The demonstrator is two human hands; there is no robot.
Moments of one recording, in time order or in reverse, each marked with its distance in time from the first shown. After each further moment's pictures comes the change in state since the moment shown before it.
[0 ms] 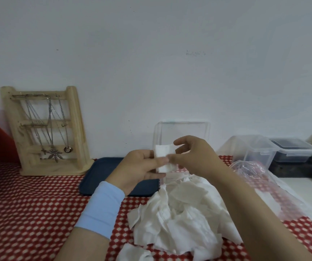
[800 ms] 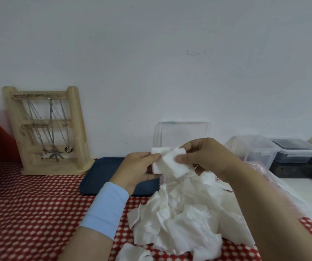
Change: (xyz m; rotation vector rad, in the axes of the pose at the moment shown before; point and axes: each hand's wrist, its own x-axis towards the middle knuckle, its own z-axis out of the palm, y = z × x) left_hand 0.006 -0.009 0.000 -0.089 0.186 -0.032; right_hand -0.004 0.002 -0.029 0.186 -0.201 0.027
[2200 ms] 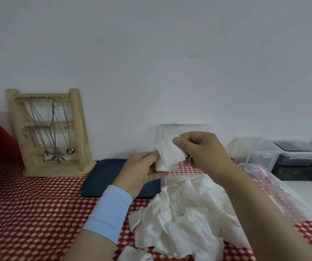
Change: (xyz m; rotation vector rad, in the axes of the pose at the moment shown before) left_hand -0.002 0.001 0.008 -0.094 -0.040 0.038; right_hand -0.006 -0.013 0.018 0.134 0.182 -0.254
